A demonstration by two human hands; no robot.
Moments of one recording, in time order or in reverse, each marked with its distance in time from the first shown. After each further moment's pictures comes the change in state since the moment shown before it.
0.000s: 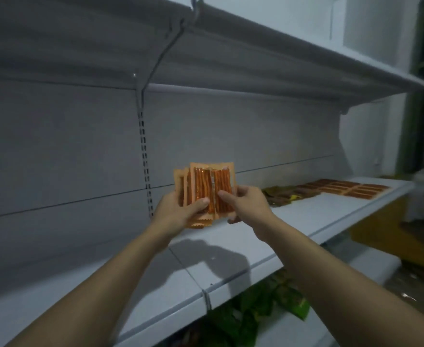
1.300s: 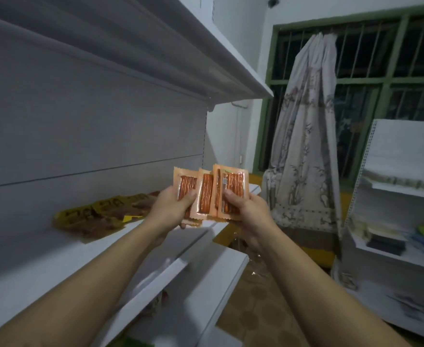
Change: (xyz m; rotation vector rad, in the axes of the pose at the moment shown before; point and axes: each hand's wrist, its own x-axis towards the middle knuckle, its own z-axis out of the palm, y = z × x) left_hand 0.195 -0.001 0.450 -0.213 -0.437 -0.014; right_hand 0.063 0.093 -0.414 0.188 0.534 0.159
